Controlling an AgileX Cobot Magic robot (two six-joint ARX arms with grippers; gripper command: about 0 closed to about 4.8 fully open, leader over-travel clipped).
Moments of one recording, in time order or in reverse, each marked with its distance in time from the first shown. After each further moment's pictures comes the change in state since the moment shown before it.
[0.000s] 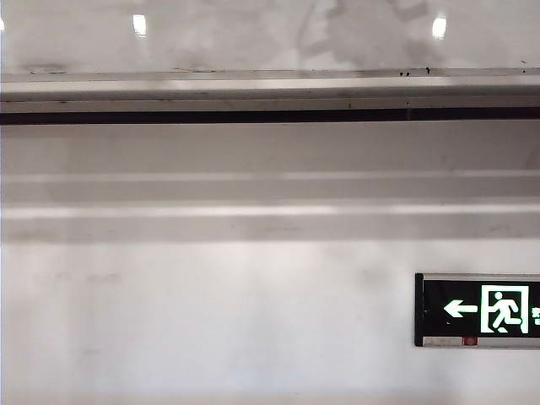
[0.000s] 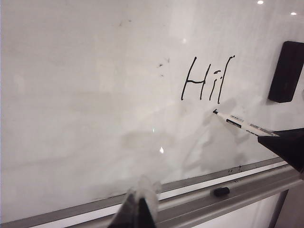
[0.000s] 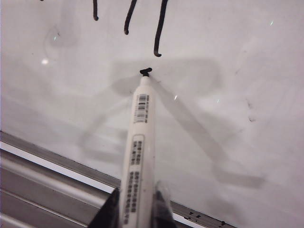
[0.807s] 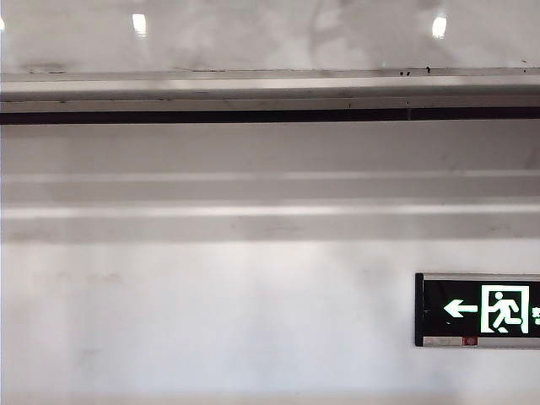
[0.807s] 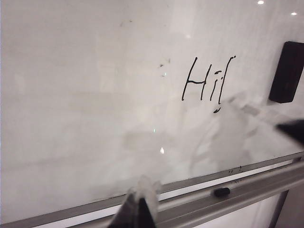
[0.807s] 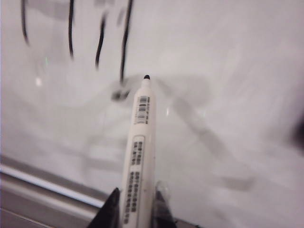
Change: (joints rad) left arm 0.000 -0.001 0.000 0.000 0.000 0.000; right arm -0.004 -0.076 0.000 0.005 0.000 0.000
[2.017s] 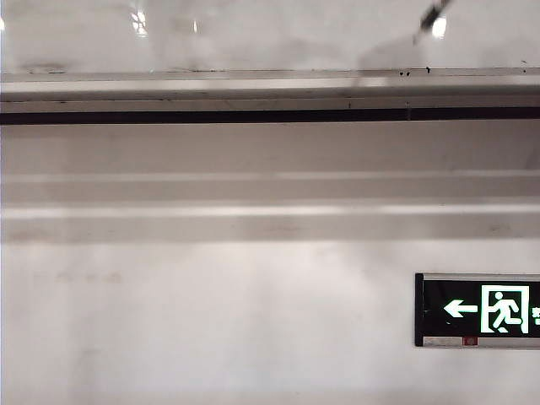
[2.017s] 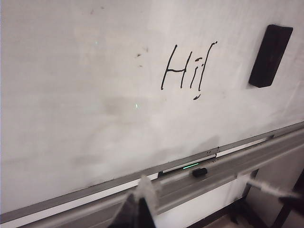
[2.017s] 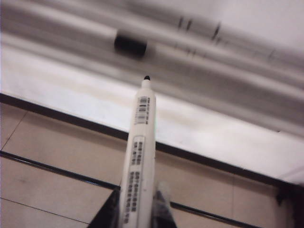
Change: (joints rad) left arm 0.000 0.138 0.287 -0.287 0.087 0.007; right arm 0.000 -0.213 -0.336 -0.352 0.020 0.211
